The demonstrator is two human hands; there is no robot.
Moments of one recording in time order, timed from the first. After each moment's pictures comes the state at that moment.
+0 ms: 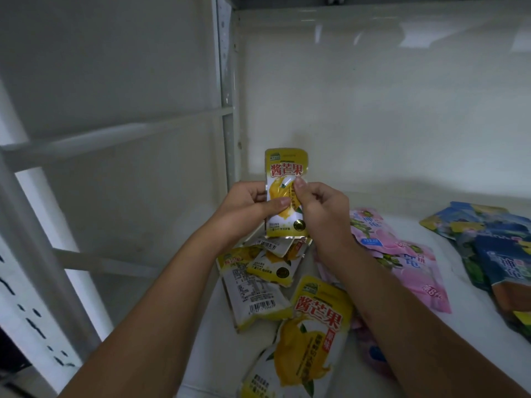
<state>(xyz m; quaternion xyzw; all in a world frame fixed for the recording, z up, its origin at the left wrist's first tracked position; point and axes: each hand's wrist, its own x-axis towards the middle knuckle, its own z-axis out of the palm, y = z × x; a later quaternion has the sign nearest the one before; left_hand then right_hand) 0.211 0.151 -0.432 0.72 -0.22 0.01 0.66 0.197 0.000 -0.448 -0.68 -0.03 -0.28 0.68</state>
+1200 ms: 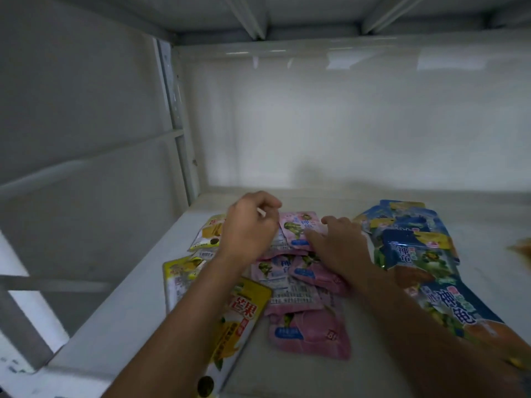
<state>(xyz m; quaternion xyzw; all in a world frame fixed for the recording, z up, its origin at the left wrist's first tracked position) 0.159 0.039 -0.418 0.84 -0.19 0.20 0.47 0.135 -0.149 -0.456 -0.95 0.13 -0.16 0.22</state>
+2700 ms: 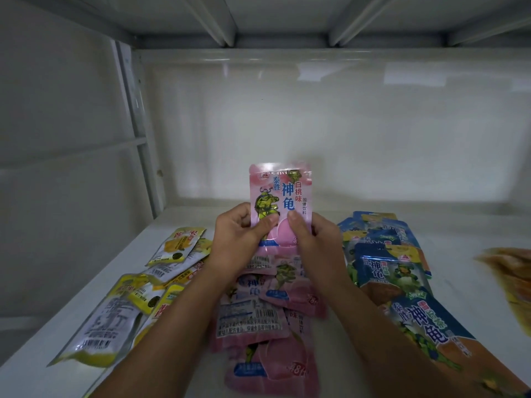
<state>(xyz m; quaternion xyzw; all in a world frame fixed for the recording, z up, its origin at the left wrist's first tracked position) 0.171 -0.009 -0.429 0.67 -0.24 0.07 0.70 0.135 -0.151 -0.448 -0.73 -0.02 -0.35 0.59</state>
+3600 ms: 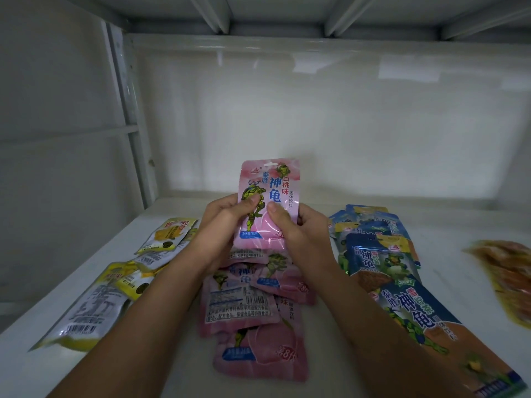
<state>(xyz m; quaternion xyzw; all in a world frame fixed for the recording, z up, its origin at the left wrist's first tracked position) 0.179 -0.001 -0.427 0.61 -0.19 -0.05 0.77 0.135 -0.147 -0.451 -0.69 -0.06 -0.30 0.66</state>
